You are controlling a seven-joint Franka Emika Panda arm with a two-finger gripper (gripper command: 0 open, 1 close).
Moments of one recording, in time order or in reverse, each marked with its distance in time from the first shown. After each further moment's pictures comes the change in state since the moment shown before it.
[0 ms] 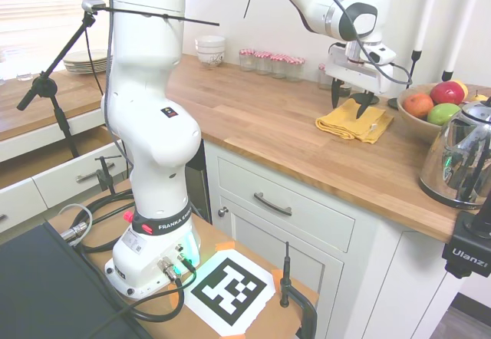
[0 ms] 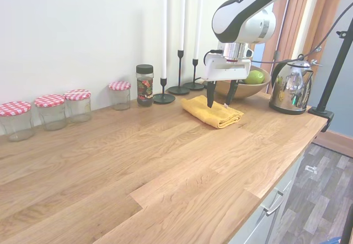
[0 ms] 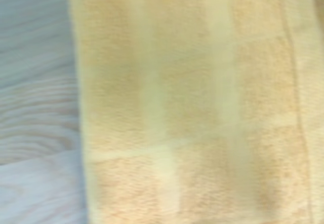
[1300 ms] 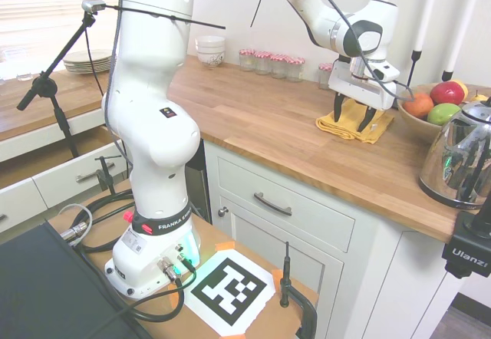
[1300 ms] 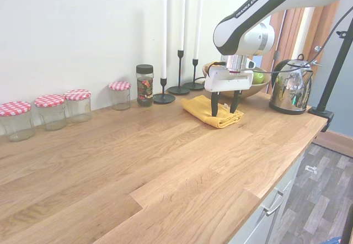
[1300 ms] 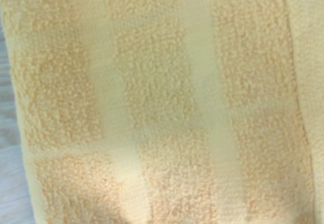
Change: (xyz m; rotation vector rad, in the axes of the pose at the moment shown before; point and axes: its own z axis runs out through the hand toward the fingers) arm 0.012 0.011 0.038 -0.026 -0.040 0.015
